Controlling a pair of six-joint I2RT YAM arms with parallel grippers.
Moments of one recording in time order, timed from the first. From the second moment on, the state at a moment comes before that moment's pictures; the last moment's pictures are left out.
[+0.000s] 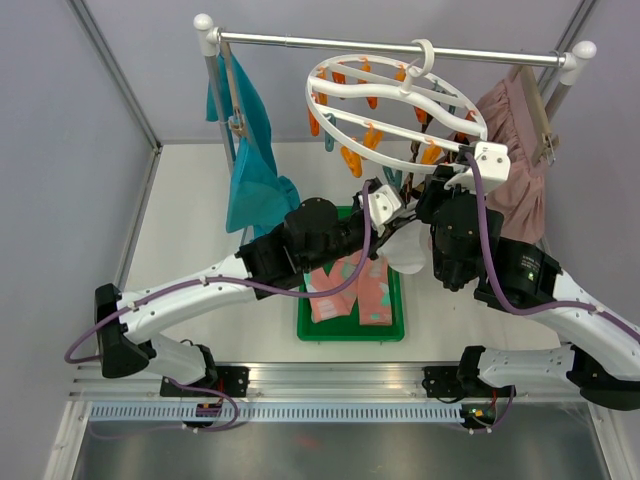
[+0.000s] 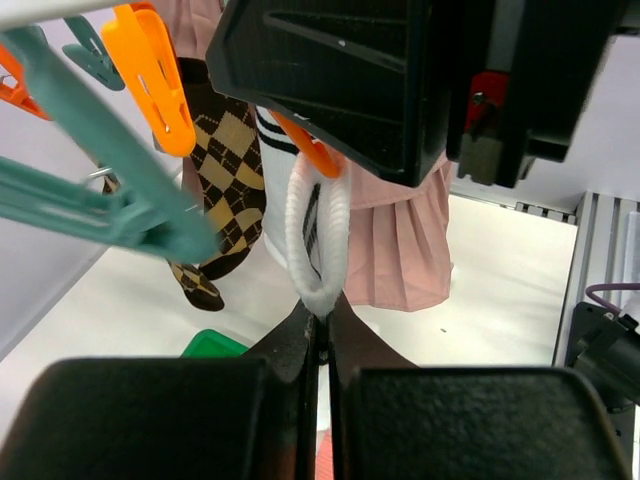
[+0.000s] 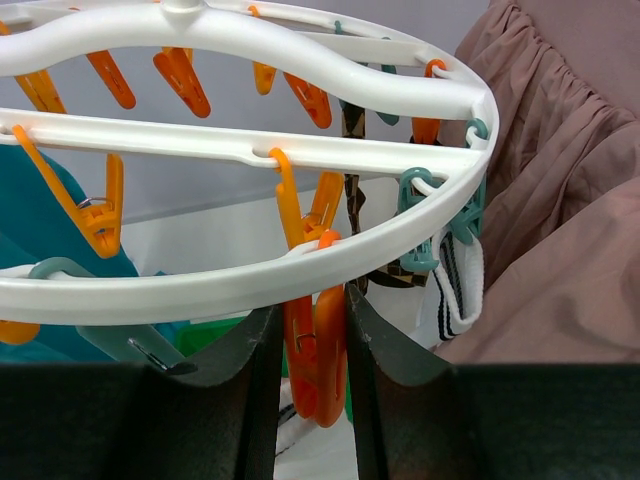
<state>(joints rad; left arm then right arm) -1.16 1.40 1.38 0.01 -0.07 0.14 1.11 1.08 1.51 -0.57 1.23 0.29</state>
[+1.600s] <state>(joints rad) -1.17 1.42 1.39 0.02 -0.08 0.09 1.12 0.97 1.44 -0.60 1.09 0.34</state>
